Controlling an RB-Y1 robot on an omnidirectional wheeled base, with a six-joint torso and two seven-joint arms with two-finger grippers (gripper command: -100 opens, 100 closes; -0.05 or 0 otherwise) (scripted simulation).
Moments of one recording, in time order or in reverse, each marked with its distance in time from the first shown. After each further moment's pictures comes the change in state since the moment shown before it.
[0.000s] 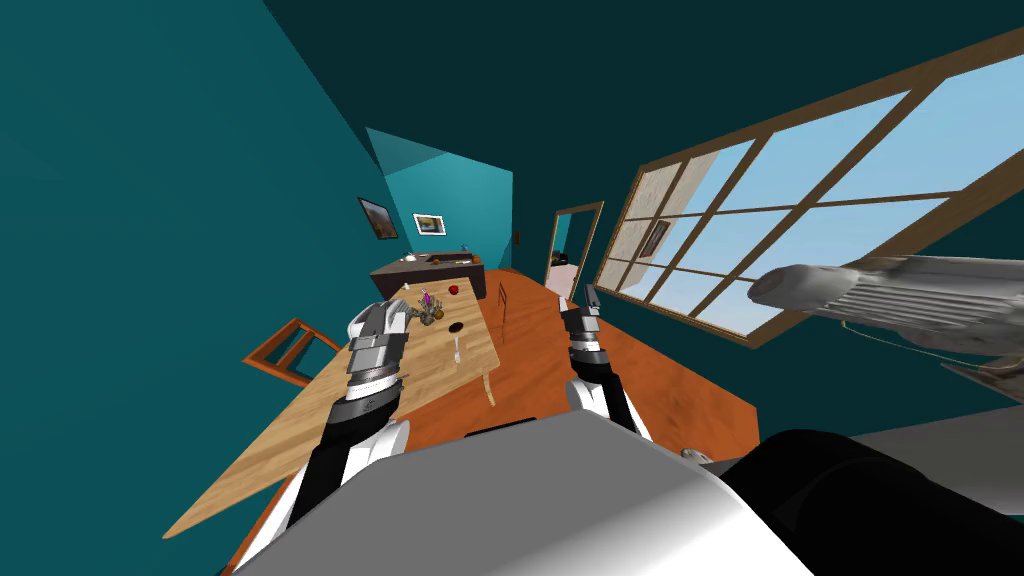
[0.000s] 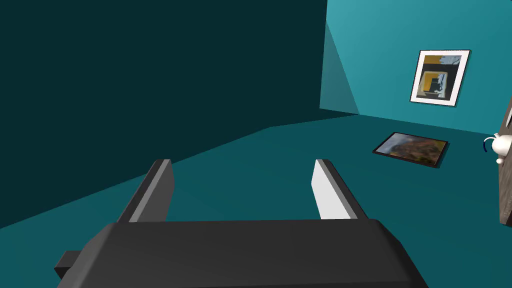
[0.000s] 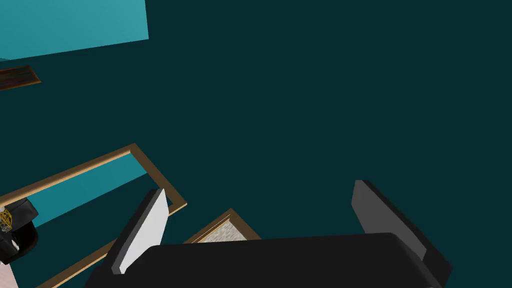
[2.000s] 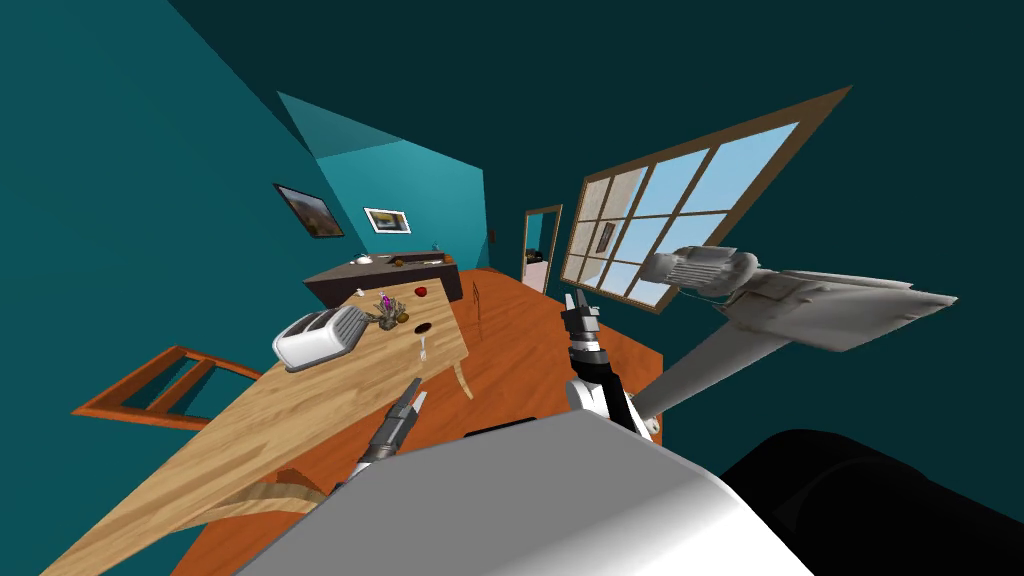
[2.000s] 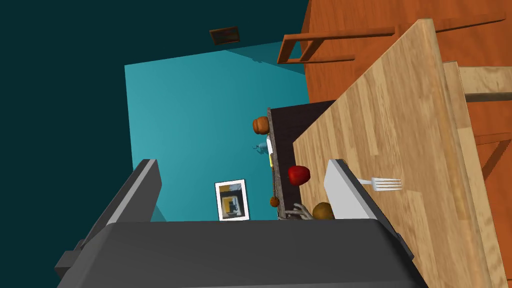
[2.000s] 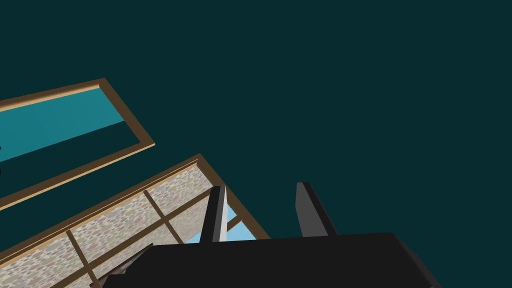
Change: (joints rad) left arm 0.249 0.312 -0.075 0.445 -0.157 -0.029 0.370; right arm 0.000 0.000 0.000 0.000 0.000 0.000 0.000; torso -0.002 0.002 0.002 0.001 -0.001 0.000
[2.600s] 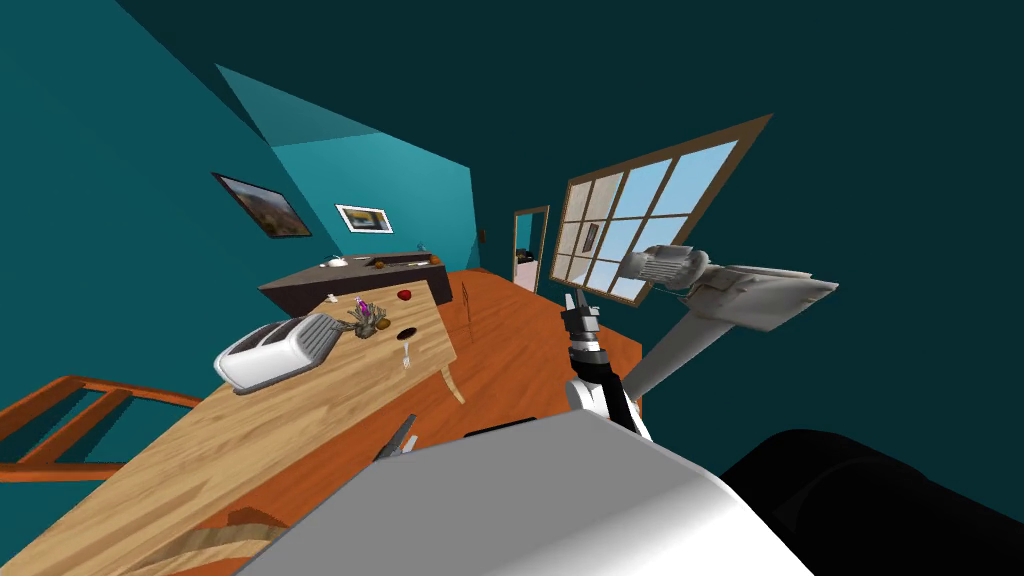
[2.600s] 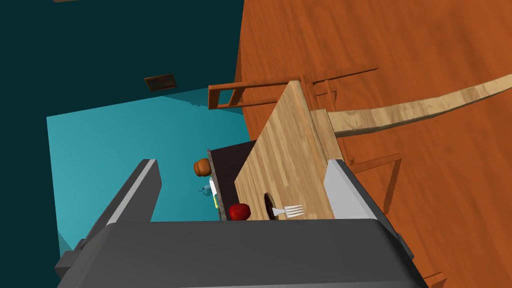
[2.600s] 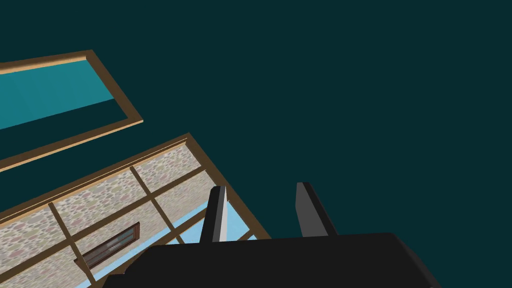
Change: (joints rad) left arm 0.071 0.092 -0.036 0.177 -0.051 -0.038 0.086; right arm 0.000 0.000 0.000 0.000 0.000 0.000 0.000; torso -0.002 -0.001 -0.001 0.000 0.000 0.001
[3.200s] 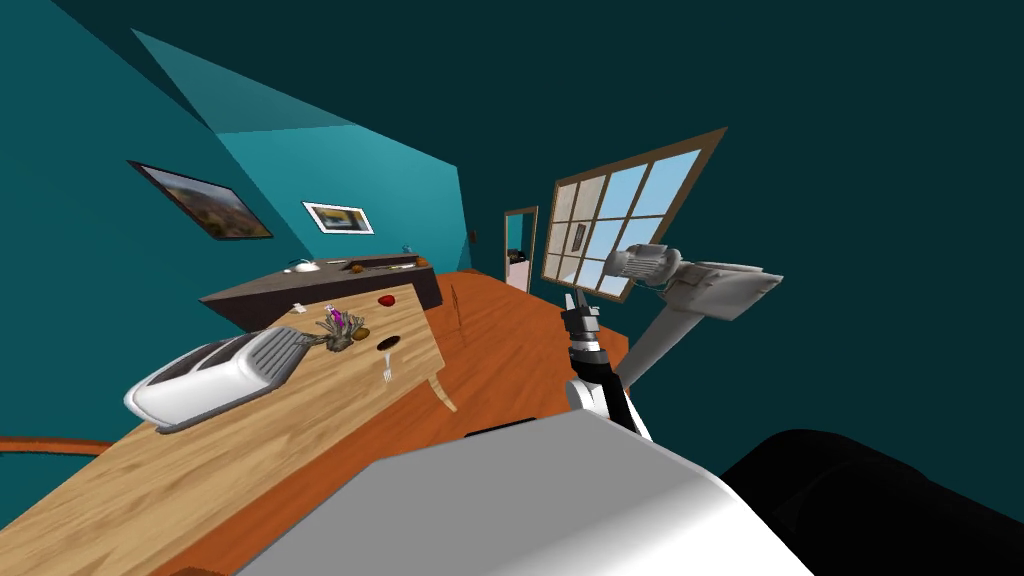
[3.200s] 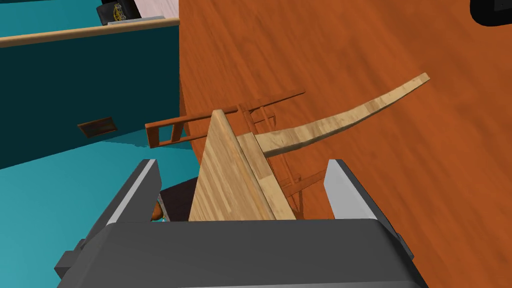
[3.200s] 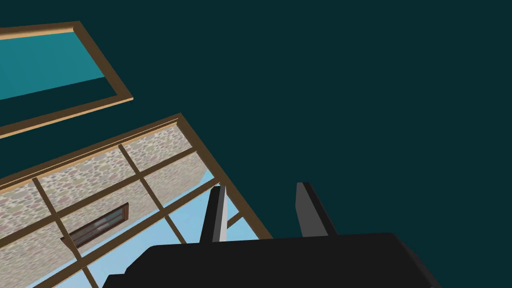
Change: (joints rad) left arm 0.052 0.124 -0.023 0.148 -0.034 -0.012 0.090; right arm 0.000 0.000 0.000 0.000 0.000 0.000 0.000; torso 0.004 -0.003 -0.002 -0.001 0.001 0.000
